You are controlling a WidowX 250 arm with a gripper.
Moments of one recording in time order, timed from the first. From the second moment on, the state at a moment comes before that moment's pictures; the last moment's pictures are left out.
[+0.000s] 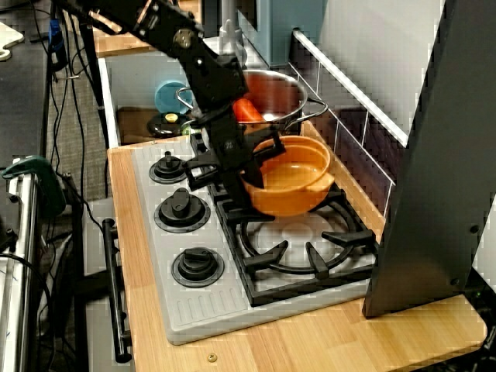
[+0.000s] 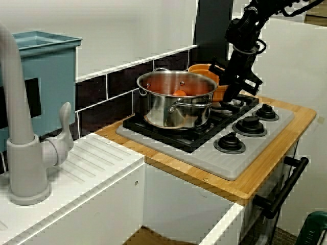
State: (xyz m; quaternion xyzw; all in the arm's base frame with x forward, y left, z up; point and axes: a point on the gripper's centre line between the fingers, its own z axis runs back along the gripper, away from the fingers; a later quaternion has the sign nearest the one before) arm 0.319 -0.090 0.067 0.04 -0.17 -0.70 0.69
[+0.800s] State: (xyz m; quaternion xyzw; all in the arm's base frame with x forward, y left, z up) arm 0.322 -0.084 0.112 0.02 -0.21 -0.70 0.69
